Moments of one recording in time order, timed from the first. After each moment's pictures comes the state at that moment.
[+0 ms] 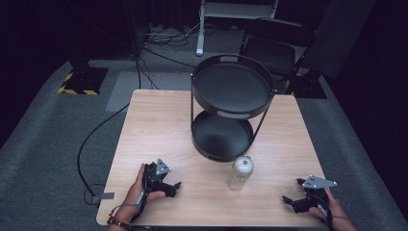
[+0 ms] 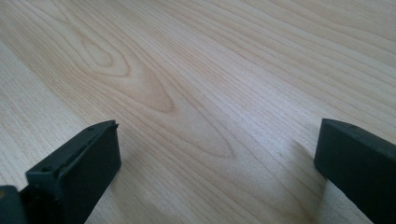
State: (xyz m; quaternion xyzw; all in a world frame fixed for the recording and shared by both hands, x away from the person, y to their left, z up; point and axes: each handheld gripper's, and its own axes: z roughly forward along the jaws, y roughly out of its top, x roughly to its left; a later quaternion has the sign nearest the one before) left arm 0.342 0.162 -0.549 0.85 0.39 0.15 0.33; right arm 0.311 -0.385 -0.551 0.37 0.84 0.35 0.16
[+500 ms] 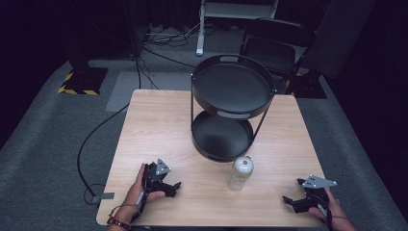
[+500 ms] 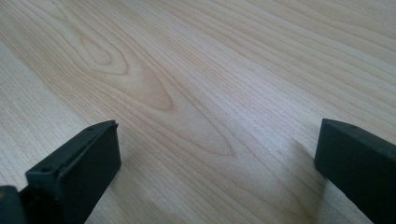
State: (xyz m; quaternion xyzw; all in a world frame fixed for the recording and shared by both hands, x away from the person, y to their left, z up) left arm 0.342 0.162 -0.549 0.85 0.39 0.15 0.33; right arm 0.311 -0.385 -0.550 0.38 0.85 0.34 0.15
